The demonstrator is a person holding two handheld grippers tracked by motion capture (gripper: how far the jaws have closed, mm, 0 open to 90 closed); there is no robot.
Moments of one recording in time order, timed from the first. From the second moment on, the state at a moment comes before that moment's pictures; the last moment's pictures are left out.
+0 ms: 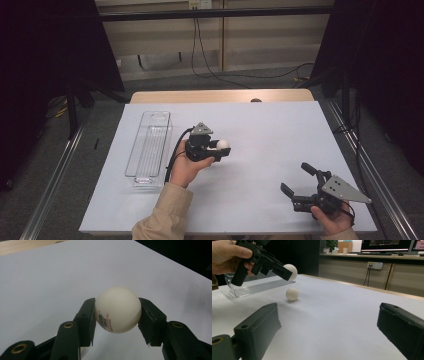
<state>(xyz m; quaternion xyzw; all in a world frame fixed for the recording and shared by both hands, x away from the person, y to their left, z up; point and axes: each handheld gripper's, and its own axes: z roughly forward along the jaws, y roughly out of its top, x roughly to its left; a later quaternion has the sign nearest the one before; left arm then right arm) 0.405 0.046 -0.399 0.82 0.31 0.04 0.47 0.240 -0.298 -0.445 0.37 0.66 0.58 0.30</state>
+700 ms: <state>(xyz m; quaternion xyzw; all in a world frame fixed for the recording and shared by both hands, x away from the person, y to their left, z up) 0.409 0.061 -0.395 0.82 0.33 0.05 0.47 0.240 -0.298 -0.445 0.37 0.66 0.58 0.30</state>
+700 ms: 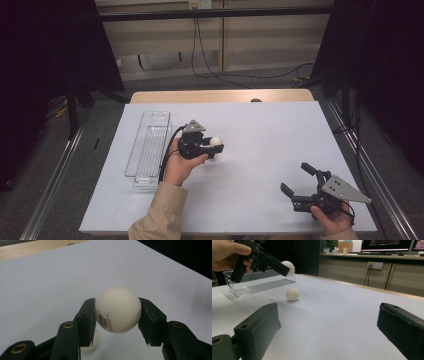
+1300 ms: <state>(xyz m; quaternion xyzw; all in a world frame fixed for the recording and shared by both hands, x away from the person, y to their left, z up) 0.411 0.070 -0.393 0.82 0.33 0.06 0.47 0.240 -0.298 -0.445 0.37 0.66 0.58 0.29</state>
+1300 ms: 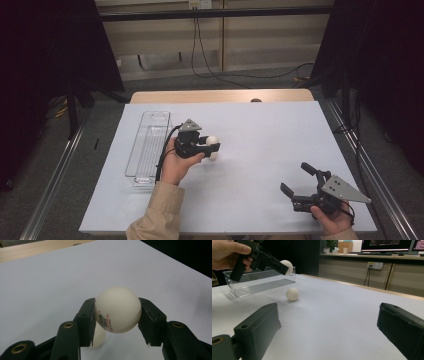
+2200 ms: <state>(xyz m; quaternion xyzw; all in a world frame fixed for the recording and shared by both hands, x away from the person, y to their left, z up) 0.413 0.083 -0.390 0.81 0.35 0.07 0.47 0.240 -0.298 -0.445 0.37 0.66 0.58 0.29</state>
